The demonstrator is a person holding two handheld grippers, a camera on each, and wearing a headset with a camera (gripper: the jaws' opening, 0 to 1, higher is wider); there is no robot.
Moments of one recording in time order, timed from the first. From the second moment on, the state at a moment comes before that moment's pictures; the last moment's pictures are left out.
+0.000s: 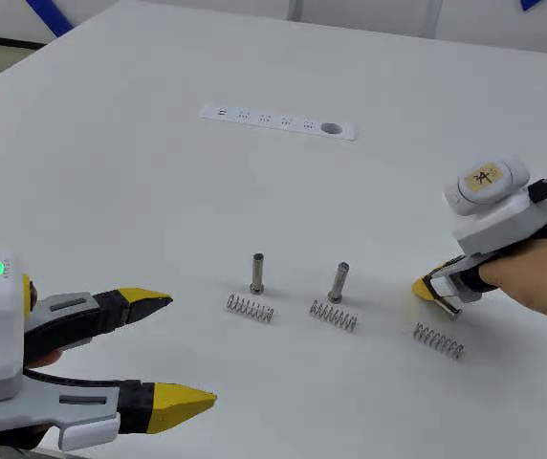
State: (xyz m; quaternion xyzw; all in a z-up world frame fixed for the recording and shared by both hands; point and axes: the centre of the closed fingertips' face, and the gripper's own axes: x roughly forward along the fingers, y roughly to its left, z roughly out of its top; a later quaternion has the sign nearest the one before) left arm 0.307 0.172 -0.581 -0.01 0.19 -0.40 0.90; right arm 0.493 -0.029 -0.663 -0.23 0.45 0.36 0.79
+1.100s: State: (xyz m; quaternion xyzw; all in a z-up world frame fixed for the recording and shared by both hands) left arm 0.305 0.169 -0.575 0.00 0.19 -0.41 0.89; right arm 0.474 -0.028 -0.617 -0.18 0.38 0.36 0.83
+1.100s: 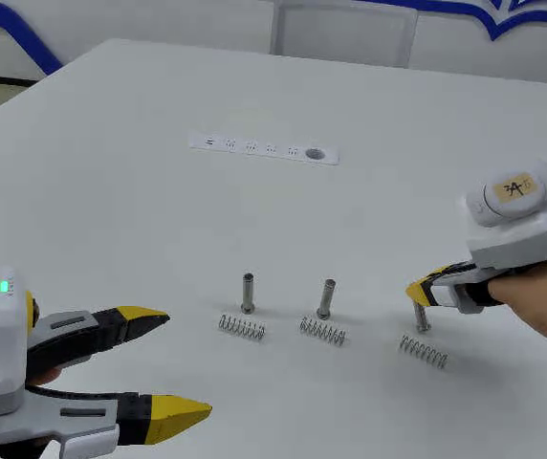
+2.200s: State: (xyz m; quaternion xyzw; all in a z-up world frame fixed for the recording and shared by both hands) left arm 0.305 0.166 -0.568 0.01 0.18 -0.41 0.89; right arm 0.458 -0.047 -0.616 -0.17 0.37 0.36 0.84
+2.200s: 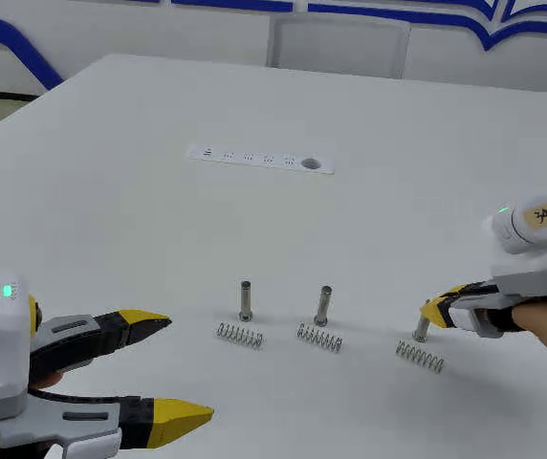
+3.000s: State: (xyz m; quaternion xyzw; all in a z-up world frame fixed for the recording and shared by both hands) left arm 0.304 0.163 -0.569 0.01 0.18 -0.42 0.89; right arm 0.447 -0.054 -0.621 -0.17 0.37 0.36 0.84
